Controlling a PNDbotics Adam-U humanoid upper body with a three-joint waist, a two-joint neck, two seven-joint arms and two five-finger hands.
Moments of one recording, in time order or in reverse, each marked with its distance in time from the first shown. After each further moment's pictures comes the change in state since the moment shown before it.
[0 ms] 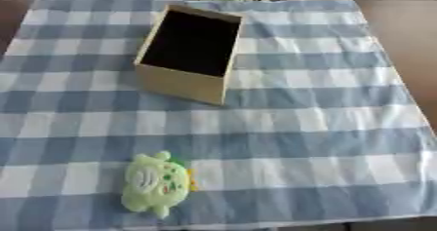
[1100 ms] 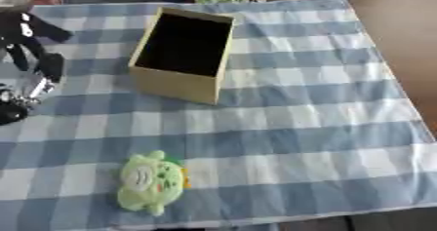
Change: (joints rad) left arm -0.130 0.255 -0.292 -0.001 0.036 0.048 -0.335; right arm 0.018 -0.015 0.012 0.000 -0.004 0.005 0.017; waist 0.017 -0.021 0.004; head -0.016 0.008
